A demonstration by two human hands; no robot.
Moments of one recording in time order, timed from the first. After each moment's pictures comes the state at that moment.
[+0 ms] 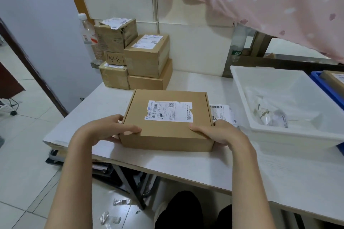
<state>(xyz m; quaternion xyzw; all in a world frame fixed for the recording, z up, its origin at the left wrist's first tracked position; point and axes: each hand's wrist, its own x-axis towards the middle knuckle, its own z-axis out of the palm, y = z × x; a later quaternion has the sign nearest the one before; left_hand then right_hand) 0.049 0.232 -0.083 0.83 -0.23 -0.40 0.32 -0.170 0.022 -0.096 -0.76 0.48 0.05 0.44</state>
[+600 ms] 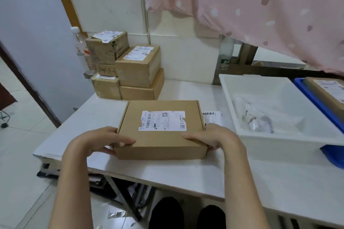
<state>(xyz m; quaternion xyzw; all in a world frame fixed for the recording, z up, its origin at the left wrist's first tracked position) 0.041 0.223 -0.078 0.83 -0.20 -0.41 0.32 -0.171 0.016 -0.073 -0.78 0.45 0.08 0.43</state>
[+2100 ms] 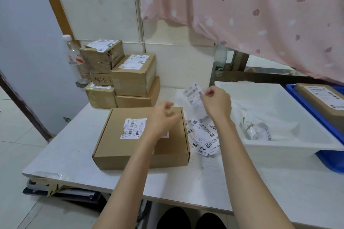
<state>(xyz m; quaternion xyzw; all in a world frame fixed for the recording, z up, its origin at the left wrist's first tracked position) -0.012 0.088 -0.082 0.78 -0.37 -0.19 0.46 -0.117 -0.049 -0.061 -0.74 0.49 -0.35 0.30</state>
